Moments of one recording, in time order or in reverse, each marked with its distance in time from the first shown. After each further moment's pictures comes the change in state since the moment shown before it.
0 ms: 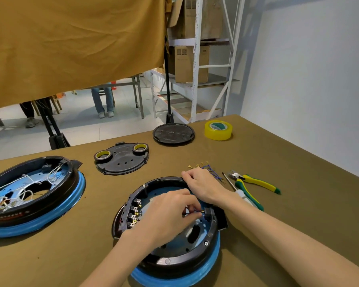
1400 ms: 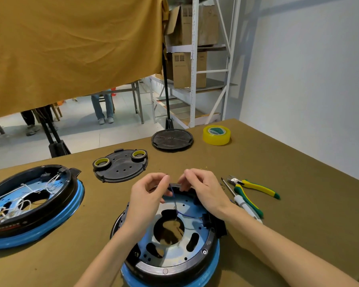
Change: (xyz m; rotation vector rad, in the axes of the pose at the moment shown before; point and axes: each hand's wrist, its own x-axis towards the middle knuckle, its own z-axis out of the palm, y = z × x) left_hand 0.011 -0.026 -0.012 -0.962 0.497 -0.430; right_hand -0.032 -0.014 -0.013 0.475 0.163 -0.174
